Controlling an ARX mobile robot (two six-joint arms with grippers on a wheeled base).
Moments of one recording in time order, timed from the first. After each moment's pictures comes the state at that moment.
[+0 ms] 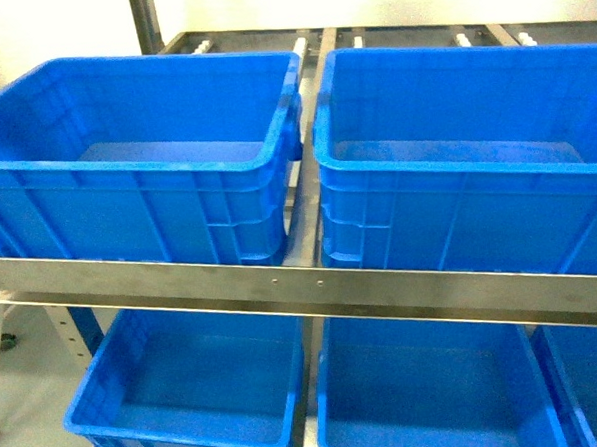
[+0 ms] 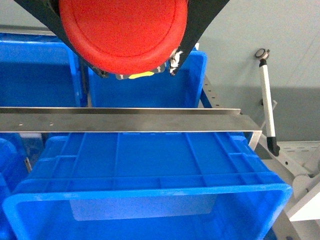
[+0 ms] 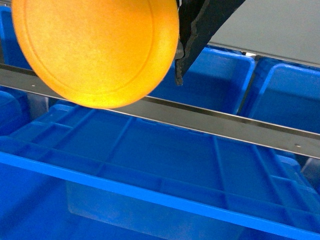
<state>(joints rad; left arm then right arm) 0.02 0.91 0.27 0.30 -0.04 0.09 0.24 1.34 0.40 0.54 0.23 -0.06</state>
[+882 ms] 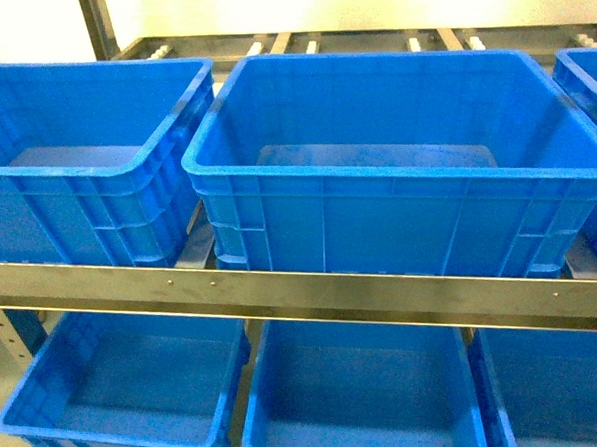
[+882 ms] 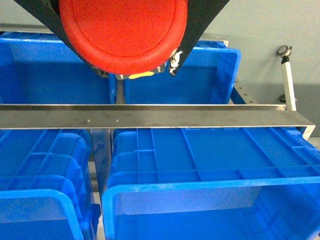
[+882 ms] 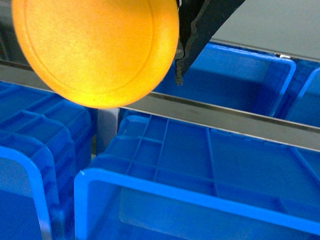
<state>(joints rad) 0.02 0.90 0.27 0.29 -0.04 0.09 0.23 1.34 0.40 0.53 0.23 -0.06</state>
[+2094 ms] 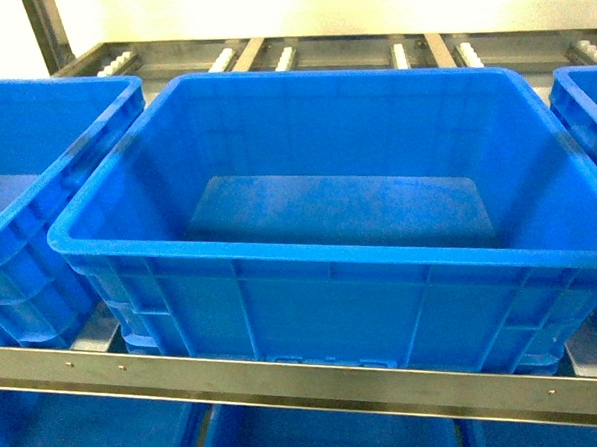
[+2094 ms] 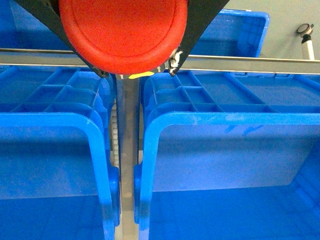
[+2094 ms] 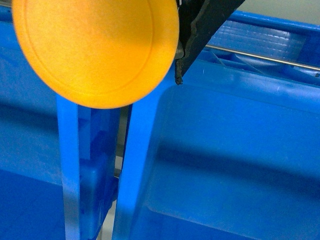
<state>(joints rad) 0.02 0.91 0.27 0.30 -0.04 0.09 0.24 1.34 0.40 0.50 0.23 -0.06</state>
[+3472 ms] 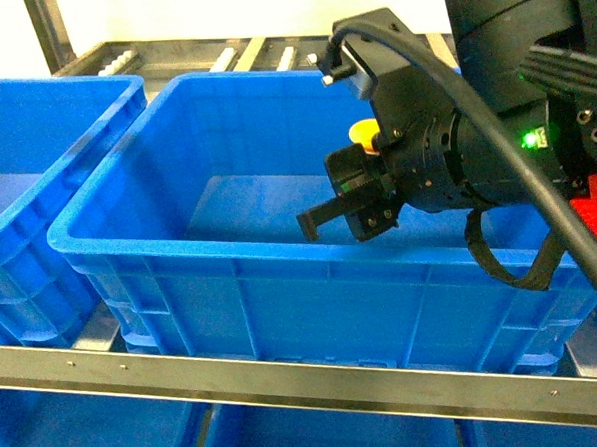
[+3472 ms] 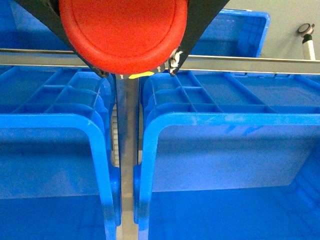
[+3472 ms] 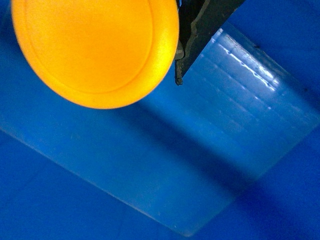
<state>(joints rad) 0.02 0.91 0.27 0.30 -0.04 0.09 0.45 1.87 1.04 0.32 0.03 -0.13</state>
